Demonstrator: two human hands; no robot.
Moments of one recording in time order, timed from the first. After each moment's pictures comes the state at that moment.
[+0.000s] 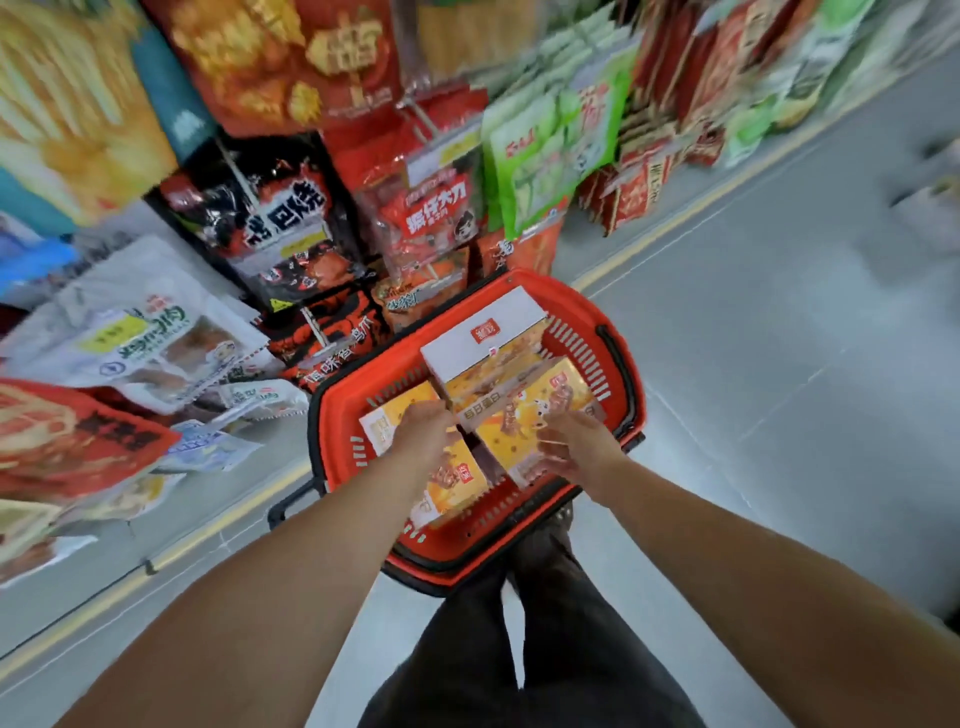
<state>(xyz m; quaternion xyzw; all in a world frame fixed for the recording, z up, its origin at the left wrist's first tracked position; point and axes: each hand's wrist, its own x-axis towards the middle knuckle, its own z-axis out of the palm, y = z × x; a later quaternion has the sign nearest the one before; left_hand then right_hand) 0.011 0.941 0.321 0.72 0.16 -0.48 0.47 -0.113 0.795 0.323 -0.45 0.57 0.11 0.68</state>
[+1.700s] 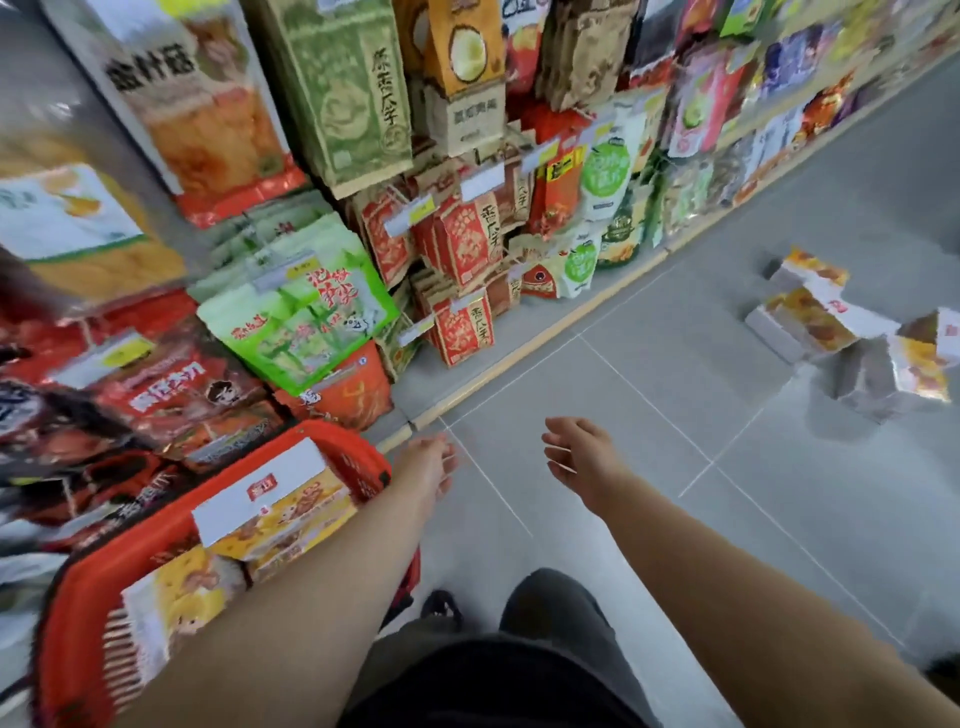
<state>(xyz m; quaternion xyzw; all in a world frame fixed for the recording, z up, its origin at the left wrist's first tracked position) -0.116 0.516 0.383 0.68 0.18 -0.41 0.59 -0.234 0.374 0.411 -0.46 0.52 -0.03 0.72</state>
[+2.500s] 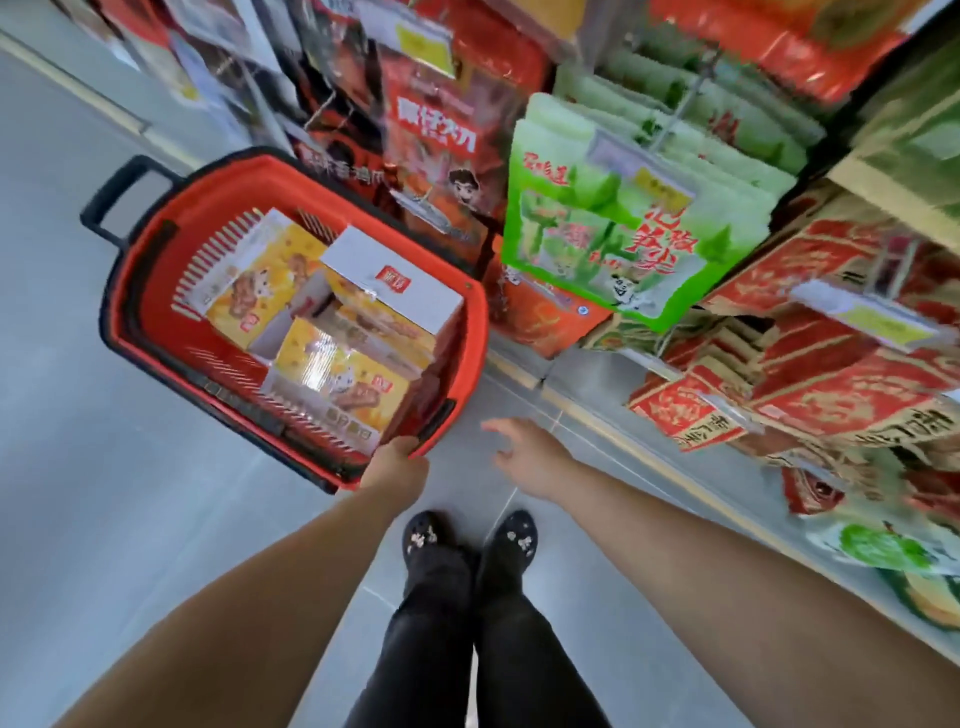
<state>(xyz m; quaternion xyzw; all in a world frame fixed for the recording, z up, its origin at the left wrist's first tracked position) -0.099 0.526 0.235 0.71 0.48 -0.26 0.45 0.017 0.386 0.263 -0.82 -0.22 0.50 0.17</state>
